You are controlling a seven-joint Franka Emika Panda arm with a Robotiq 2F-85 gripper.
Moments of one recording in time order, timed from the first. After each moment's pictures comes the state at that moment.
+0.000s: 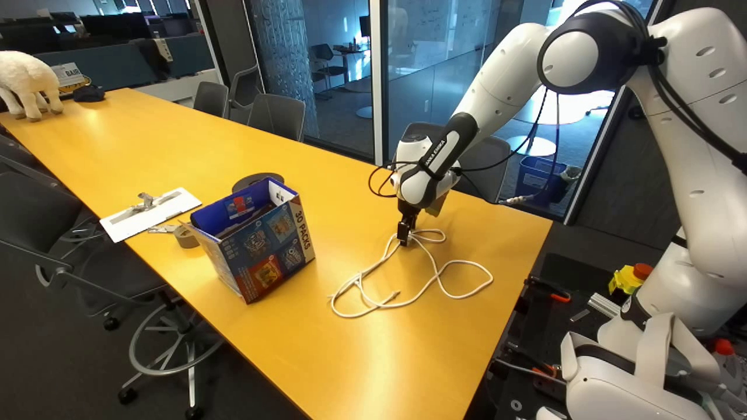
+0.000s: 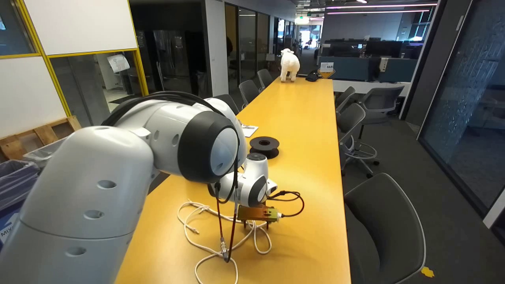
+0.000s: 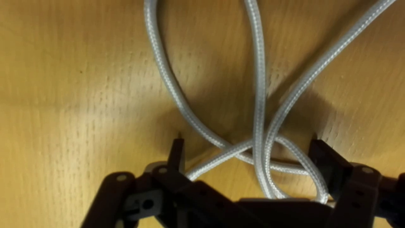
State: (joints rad) arm -0.19 0.68 0.02 -1.97 -0.09 2.68 -0.34
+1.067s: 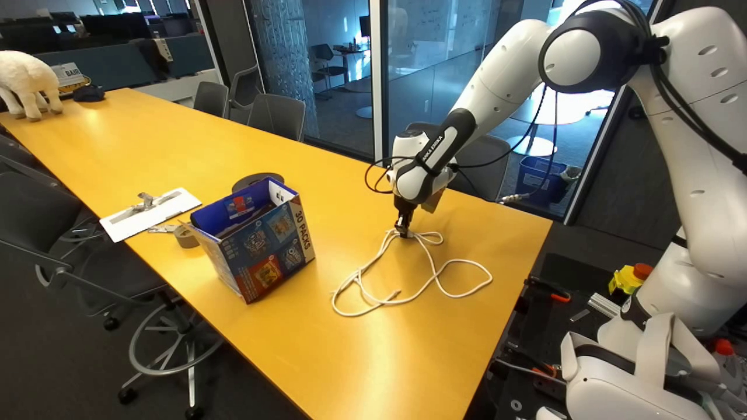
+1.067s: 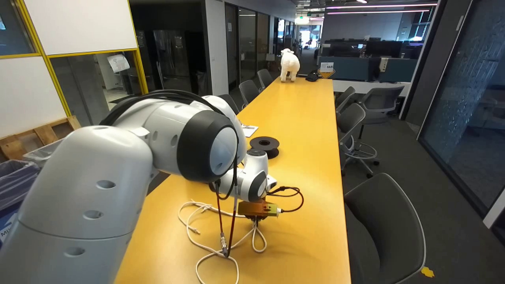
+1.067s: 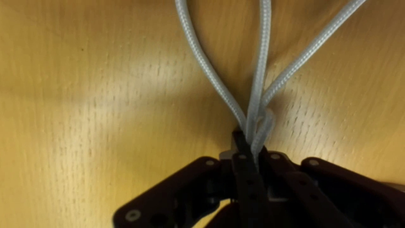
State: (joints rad) arm -0.19 0.68 0.03 -1.94 -0.08 2.65 -0.33
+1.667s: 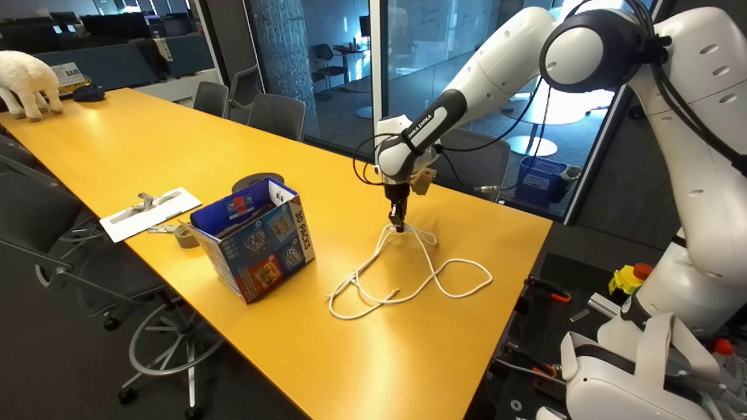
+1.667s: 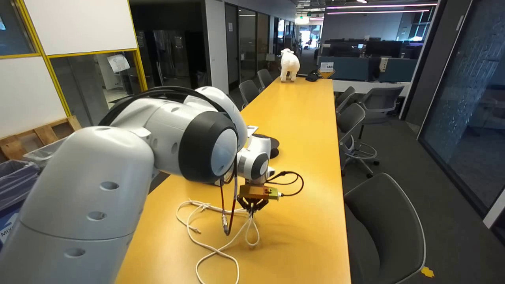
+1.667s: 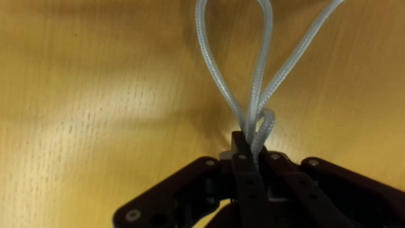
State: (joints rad) arm -0.20 0.68 0.08 -1.77 -0.05 2.30 -0.41
